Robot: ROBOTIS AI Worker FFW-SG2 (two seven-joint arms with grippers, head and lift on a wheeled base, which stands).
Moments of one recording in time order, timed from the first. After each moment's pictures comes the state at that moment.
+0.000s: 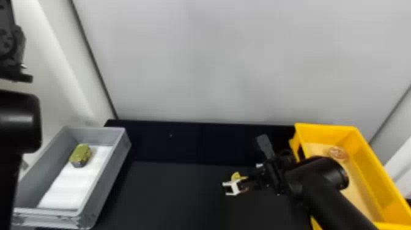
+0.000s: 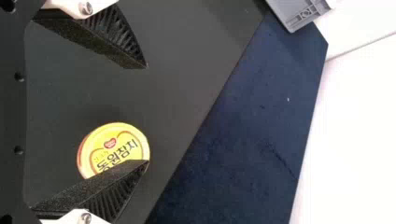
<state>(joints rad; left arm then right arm) -0.35 0.36 0.02 -2.20 -0.41 0.06 0.30 -0.56 -0.04 0.32 -0.72 0.08 0.54 0.61</state>
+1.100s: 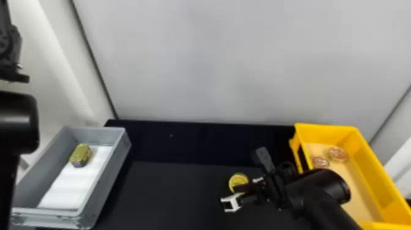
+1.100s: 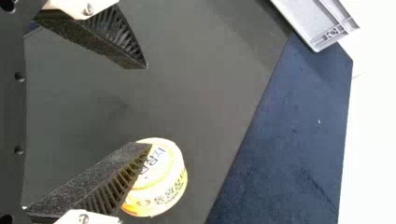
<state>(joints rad) -0.34 0.36 0.03 -2.21 -0.41 0.07 0.30 -0.45 -0.06 0.31 -0.86 0.10 0.63 0.68</state>
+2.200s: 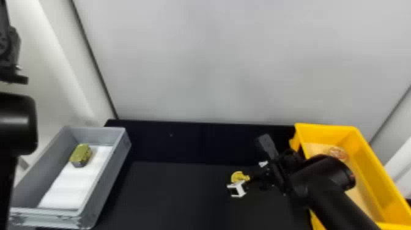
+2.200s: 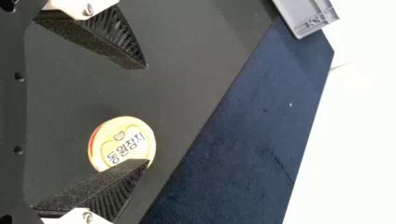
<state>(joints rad) -0.34 0.37 0.04 -2.21 -0.41 0.07 0.30 -0.51 -0.09 0.34 -0.84 0.13 0.56 0.65</state>
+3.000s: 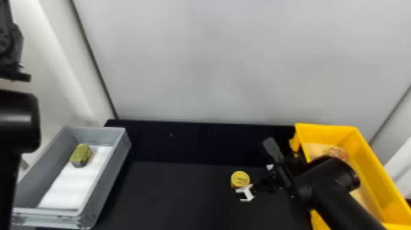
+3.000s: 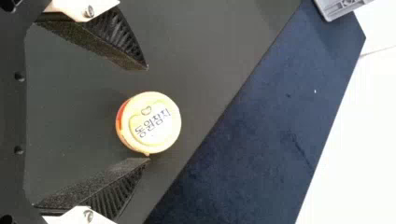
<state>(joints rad) -0.35 0.36 0.03 -2.21 -0.41 0.07 0.31 -0.53 -0.11 0.35 -0.78 0.19 0.54 0.64</state>
